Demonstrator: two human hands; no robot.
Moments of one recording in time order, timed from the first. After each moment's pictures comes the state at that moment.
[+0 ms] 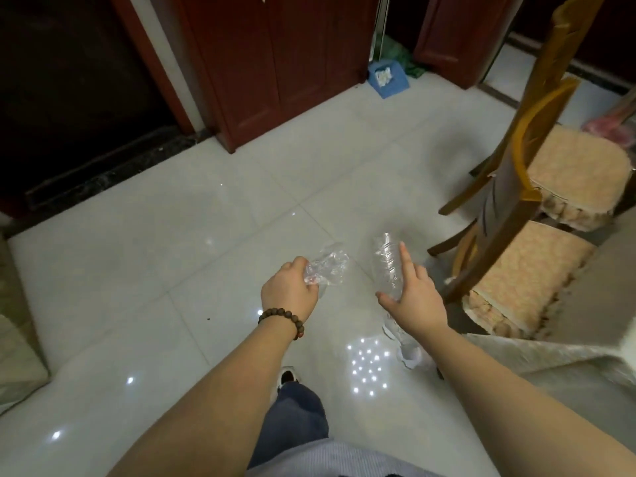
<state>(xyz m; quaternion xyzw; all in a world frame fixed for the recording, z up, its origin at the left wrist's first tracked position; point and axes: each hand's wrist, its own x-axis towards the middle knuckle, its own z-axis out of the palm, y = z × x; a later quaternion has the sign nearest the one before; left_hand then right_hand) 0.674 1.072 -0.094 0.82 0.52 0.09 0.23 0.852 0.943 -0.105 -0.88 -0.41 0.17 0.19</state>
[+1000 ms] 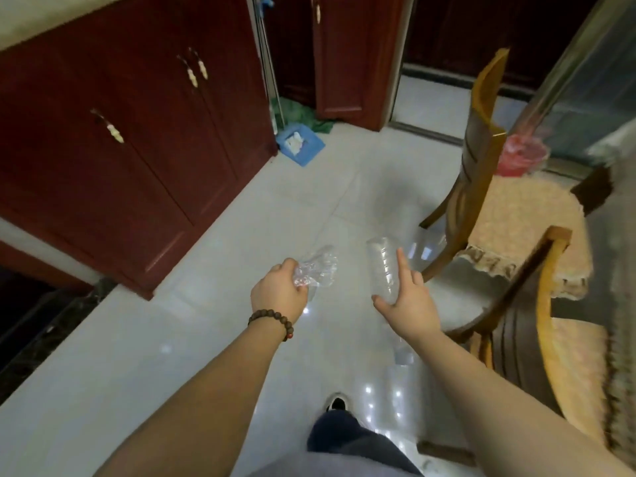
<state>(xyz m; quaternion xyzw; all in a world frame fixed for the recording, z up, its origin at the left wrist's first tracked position) 1.088 1.483 -0.062 0.91 0.36 0.06 0.22 1.207 1.287 -0.088 -0.93 -0.21 0.13 0.29</state>
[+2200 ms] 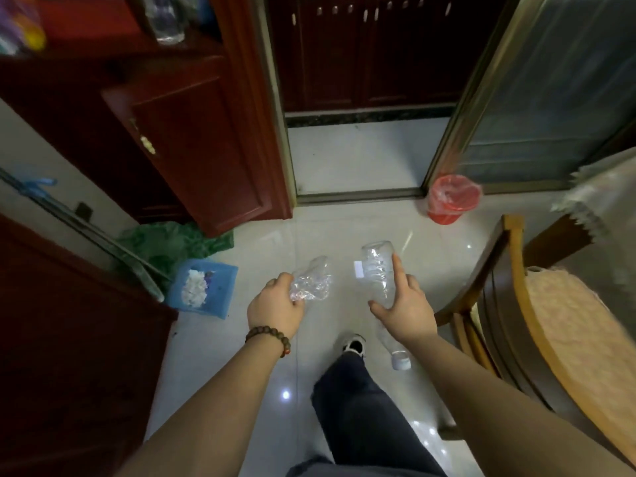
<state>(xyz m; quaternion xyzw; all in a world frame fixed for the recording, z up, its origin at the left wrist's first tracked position) 1.856 1.829 -0.066 0.97 0.12 -0.01 0.22 1.873 1.604 -0.086 -0.95 0.04 0.08 0.31</state>
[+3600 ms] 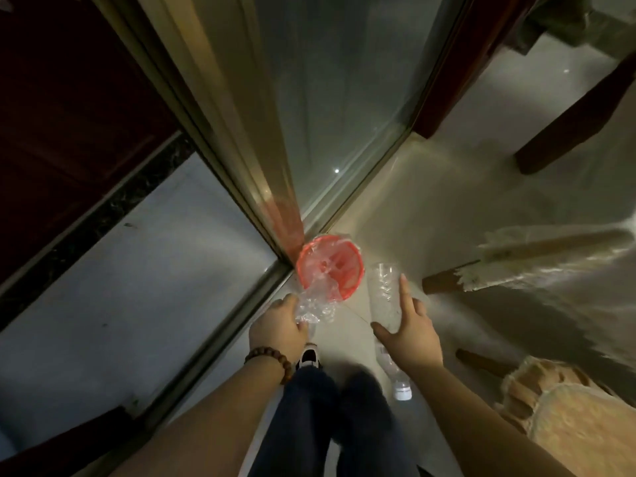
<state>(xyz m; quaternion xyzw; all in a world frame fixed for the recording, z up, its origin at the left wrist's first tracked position) 2.663 1.360 -0.211 0.92 -0.27 -0.28 0.08 2.499 1.212 -0.242 -0.80 0.48 0.06 0.35</state>
